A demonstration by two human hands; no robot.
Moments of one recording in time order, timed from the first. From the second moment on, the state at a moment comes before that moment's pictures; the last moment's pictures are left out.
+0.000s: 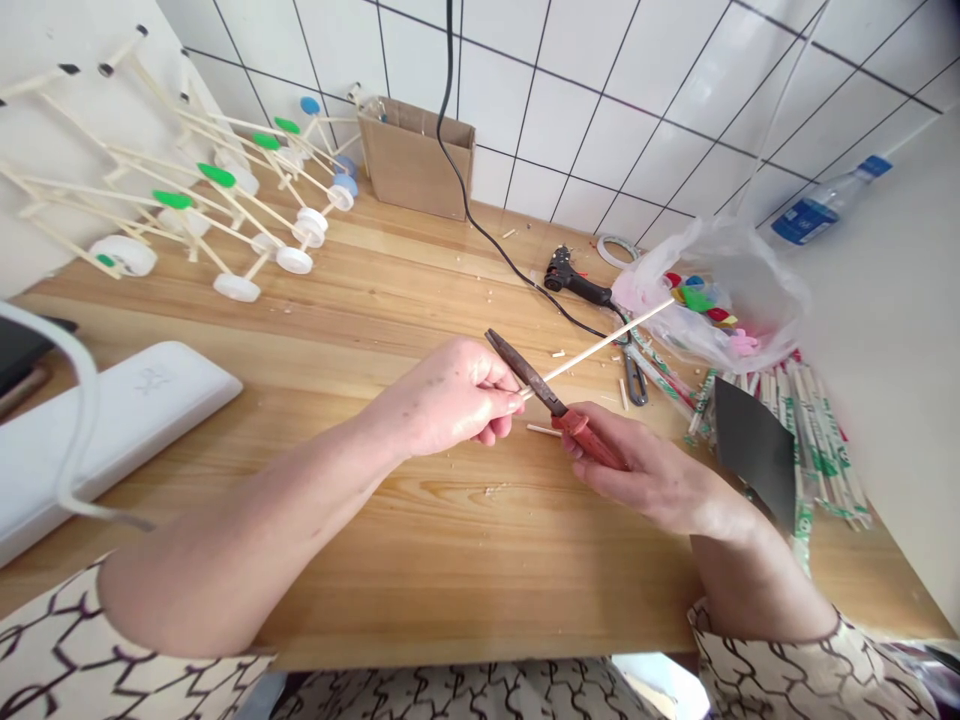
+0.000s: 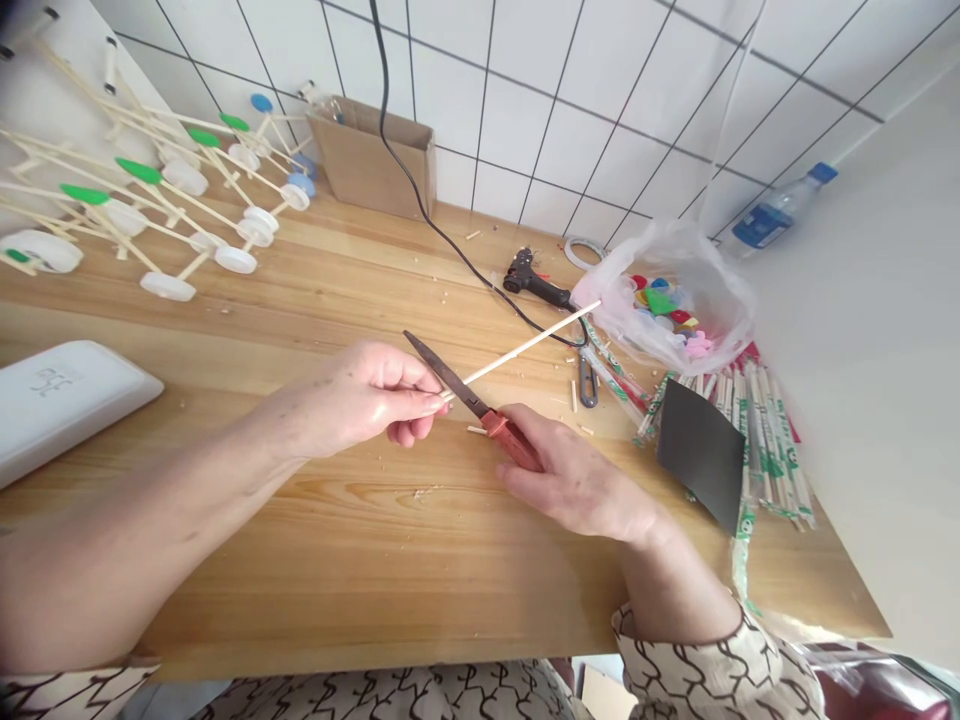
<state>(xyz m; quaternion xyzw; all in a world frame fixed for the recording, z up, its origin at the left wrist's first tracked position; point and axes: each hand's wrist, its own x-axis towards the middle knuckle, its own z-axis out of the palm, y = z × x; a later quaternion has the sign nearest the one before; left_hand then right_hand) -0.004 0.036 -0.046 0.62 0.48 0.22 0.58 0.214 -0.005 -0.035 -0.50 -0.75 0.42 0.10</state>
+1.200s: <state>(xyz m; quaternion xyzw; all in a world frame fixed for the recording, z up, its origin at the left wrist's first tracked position) -0.004 0.049 -0.059 0.54 0.50 0.21 0.64 0.214 0.003 -0.045 -0.60 -0.73 0.30 0.11</state>
